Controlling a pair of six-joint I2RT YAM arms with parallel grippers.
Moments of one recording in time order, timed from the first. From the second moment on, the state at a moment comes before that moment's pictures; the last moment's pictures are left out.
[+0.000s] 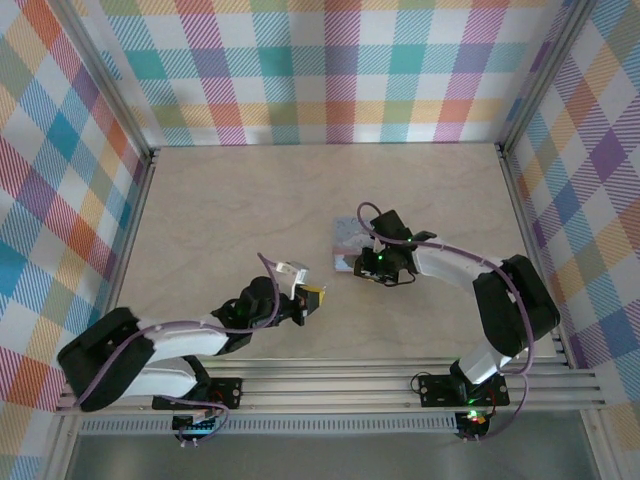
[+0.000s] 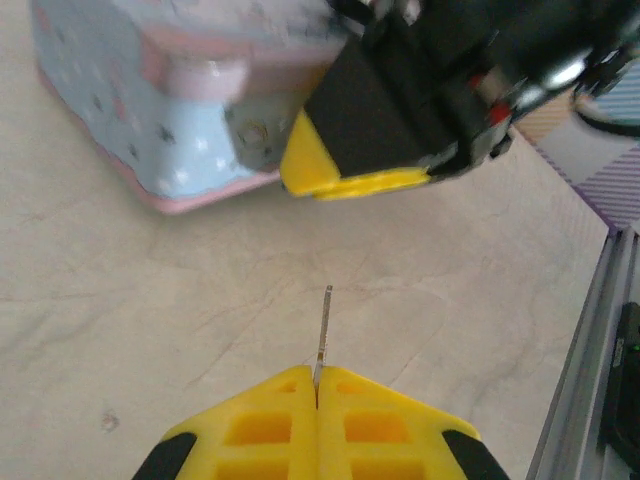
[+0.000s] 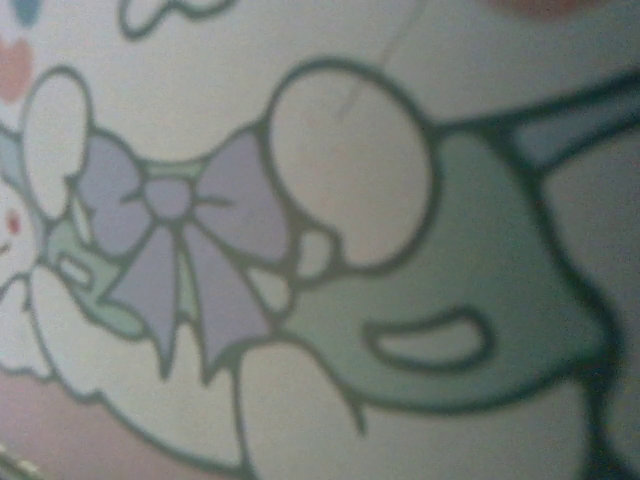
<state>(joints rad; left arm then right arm) -0.86 1.22 0.30 0.54 0.11 -0.47 0.55 1.60 0.91 -0.44 -0.27 0.70</state>
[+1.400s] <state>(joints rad) -0.99 1.05 0.71 -0.11 -0.16 -0.04 0.81 1.08 0.88 -0.37 -0.28 1.05</state>
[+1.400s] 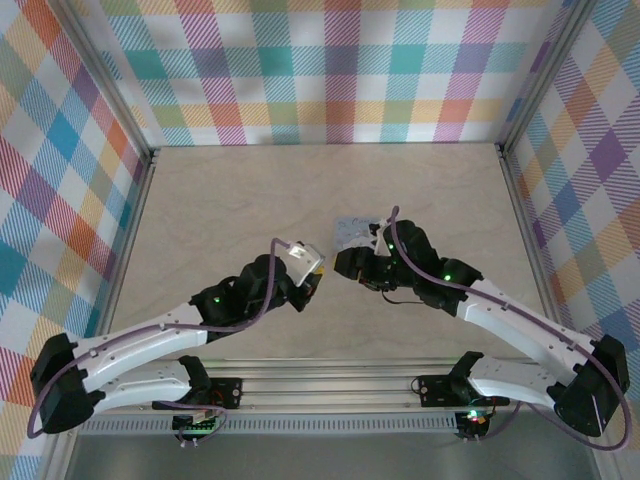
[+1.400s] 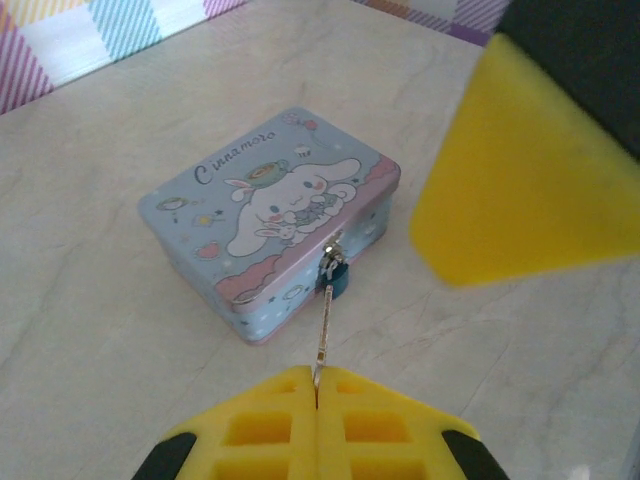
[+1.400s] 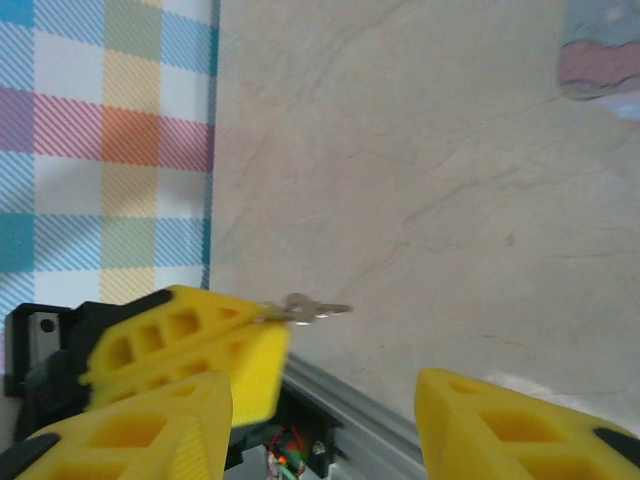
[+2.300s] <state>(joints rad) -1.04 1.09 0.72 -0.02 -0.23 -0.04 0.82 1.21 0.92 -0.30 -0.23 1.11</state>
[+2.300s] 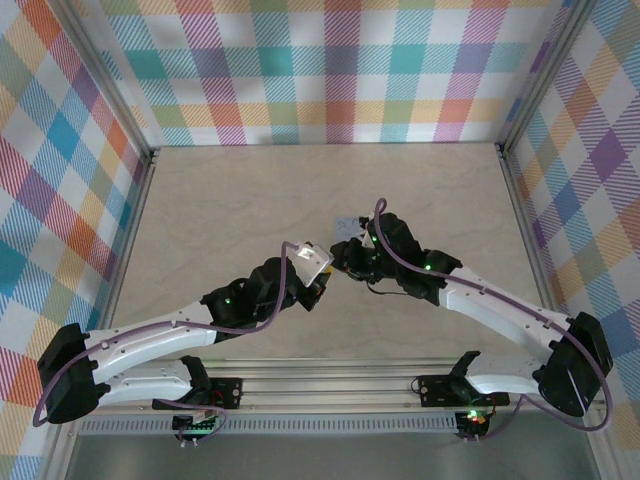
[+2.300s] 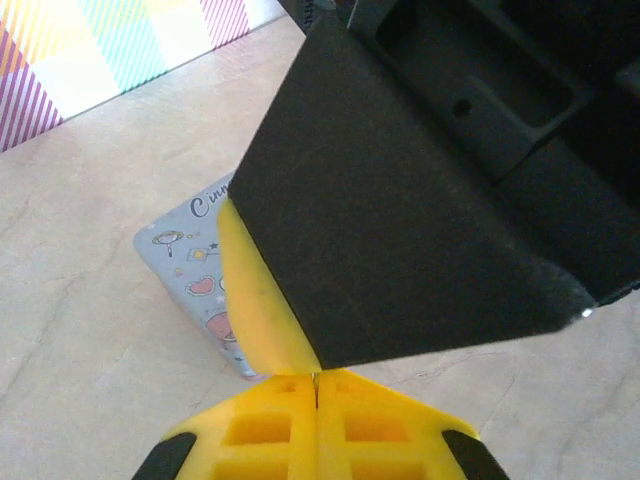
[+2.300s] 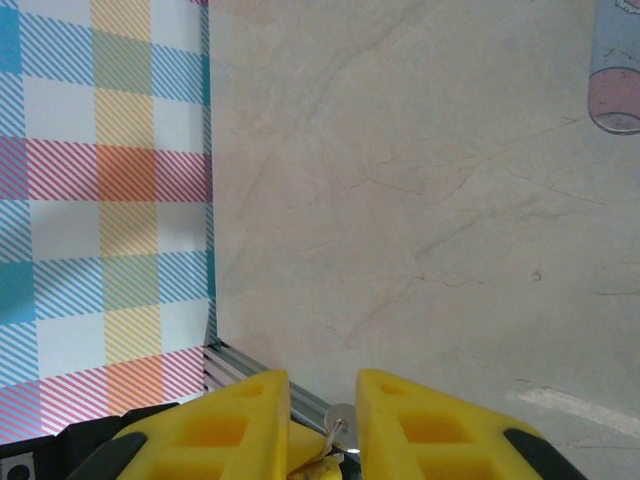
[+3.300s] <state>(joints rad) -0.76 0.88 0.64 -0.02 0.34 -0.35 0.70 1.16 1.06 -0.48 -0.50 0.20</state>
